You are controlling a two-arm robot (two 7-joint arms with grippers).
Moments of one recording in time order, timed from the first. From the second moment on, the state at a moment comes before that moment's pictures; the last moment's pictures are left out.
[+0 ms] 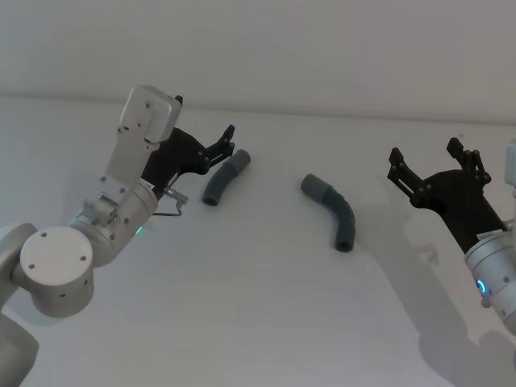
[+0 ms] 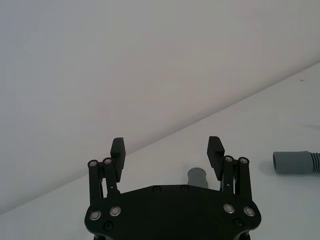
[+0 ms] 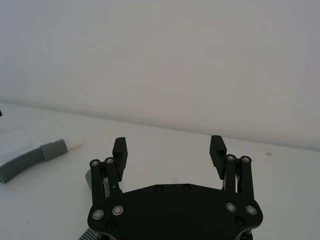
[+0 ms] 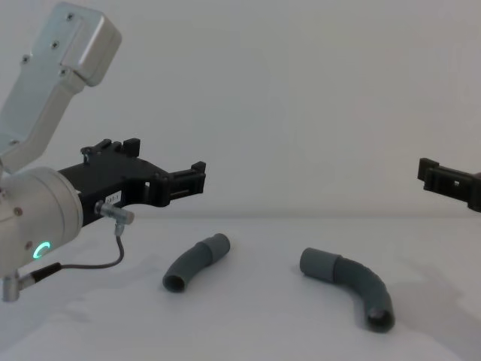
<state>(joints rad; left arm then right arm) -0.24 0.38 0.45 -1.63 -0.20 0.01 -0.01 -0.01 0.34 -0.23 -1.77 0.29 0.03 0.07</state>
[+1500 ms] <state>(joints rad) -0.24 0.38 0.45 -1.63 -0.20 0.01 -0.01 -0.01 0.34 -0.23 -1.77 0.29 0.03 0.07</state>
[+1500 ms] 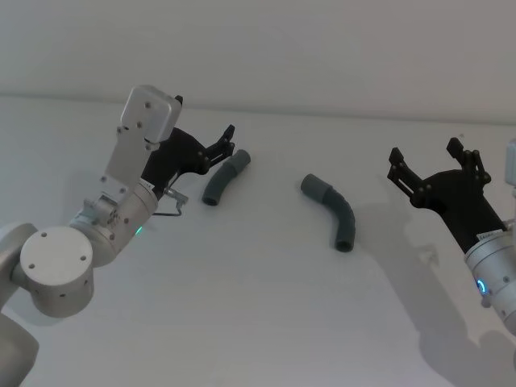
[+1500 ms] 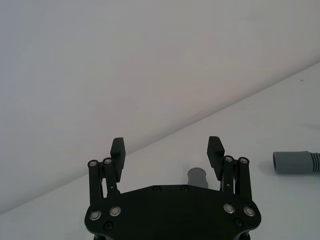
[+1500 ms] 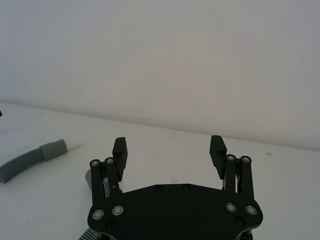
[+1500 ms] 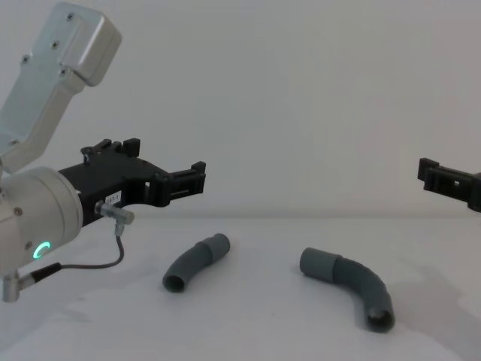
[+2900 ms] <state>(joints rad) -0.25 0.38 0.45 -1.62 -0.21 0.03 -0.02 -0.01 0.34 -0.23 -1.77 0.28 0.05 0.07</state>
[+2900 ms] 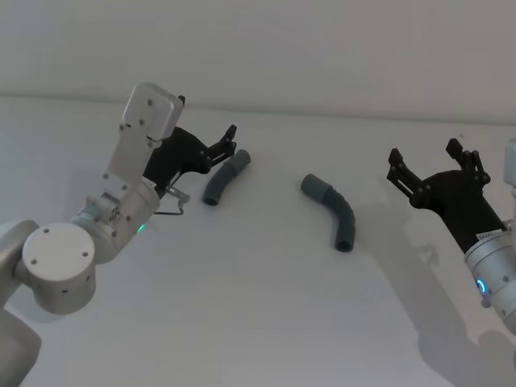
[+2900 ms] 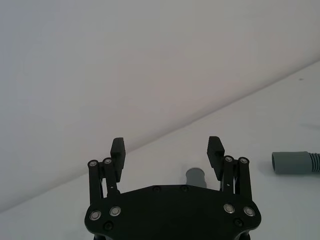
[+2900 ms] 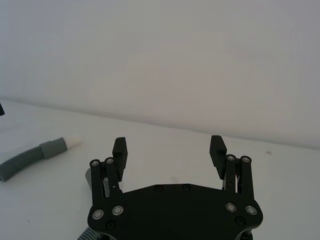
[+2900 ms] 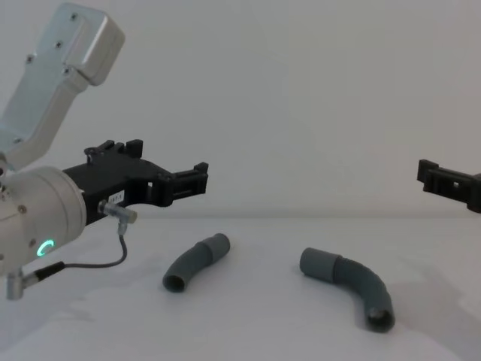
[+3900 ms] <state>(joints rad) -0.27 0.37 0.43 -1.66 -0.28 0.38 -0.06 0.09 0.31 -0.27 -1.81 0.30 0.43 0.08</state>
